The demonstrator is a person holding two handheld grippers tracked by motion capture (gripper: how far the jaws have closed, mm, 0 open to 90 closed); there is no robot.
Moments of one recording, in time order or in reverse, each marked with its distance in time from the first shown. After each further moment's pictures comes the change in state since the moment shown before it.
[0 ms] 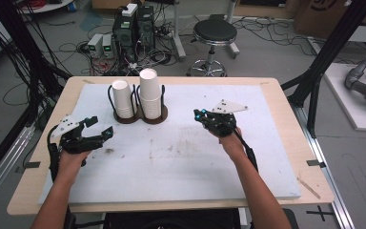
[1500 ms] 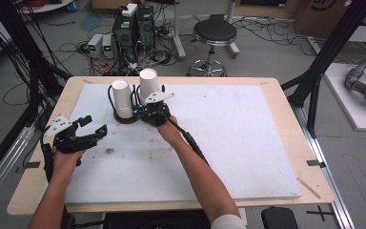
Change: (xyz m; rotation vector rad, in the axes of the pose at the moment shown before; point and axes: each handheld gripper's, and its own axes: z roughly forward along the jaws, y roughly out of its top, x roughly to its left) left arm 0.011 0.000 -0.011 -0.016 0.035 -0.016; right arm 0.082 0.043 0.172 0.006 0.217 -0.002
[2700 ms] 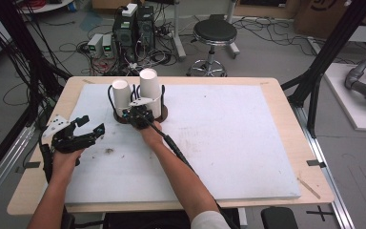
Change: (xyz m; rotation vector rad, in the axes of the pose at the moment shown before) left arm 0.006 -0.001 -0.001 -0.001 0.051 -0.018; right arm 0.016 -0.018 0.068 0.084 -0.140 0.159
